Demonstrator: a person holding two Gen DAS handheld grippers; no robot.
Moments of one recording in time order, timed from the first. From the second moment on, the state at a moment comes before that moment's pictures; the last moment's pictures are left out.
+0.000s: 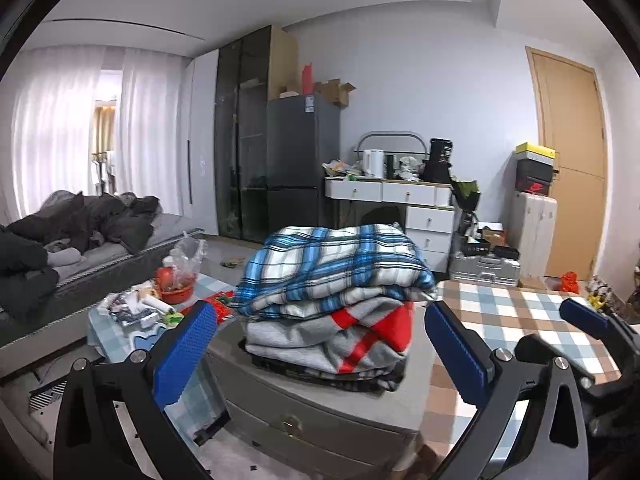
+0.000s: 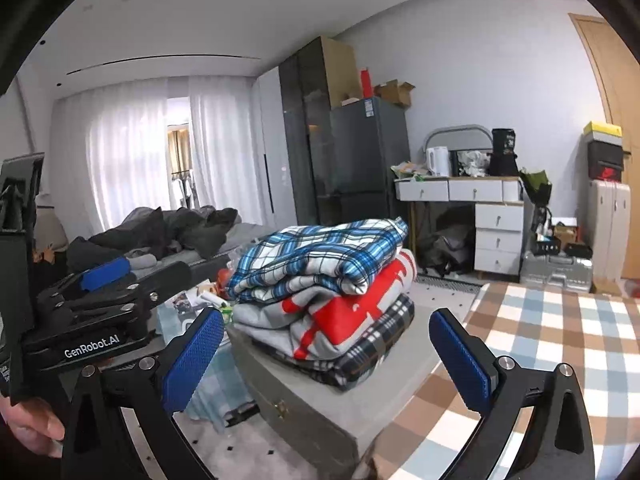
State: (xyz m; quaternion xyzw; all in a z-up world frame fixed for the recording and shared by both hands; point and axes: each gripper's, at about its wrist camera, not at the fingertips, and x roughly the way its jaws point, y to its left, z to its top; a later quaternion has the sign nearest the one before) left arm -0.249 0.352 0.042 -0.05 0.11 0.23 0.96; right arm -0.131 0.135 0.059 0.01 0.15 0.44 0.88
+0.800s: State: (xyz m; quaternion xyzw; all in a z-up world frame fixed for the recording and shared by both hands) left arm -0.255 0.341 0.044 -0.05 0.10 0.23 0.97; right arm -0.144 0.116 0.062 0.03 0.14 0.45 0.88
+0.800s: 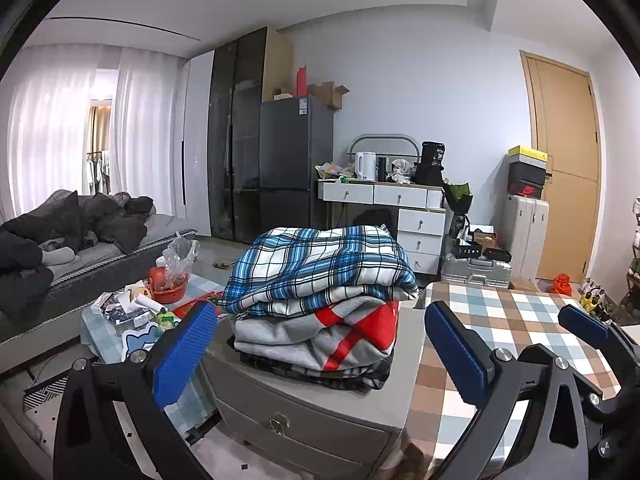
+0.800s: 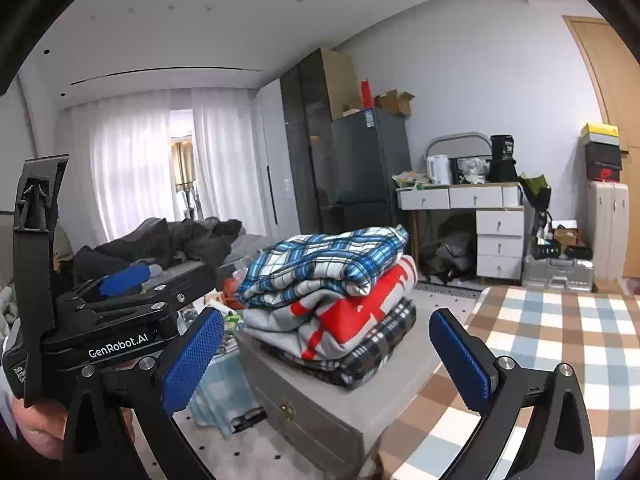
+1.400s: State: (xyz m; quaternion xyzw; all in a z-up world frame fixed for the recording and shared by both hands) left arm -0.255 0.339 0.044 -0.05 0.10 0.22 0.97; right arm -0.149 0.113 0.062 0.04 0.13 0.45 0.88
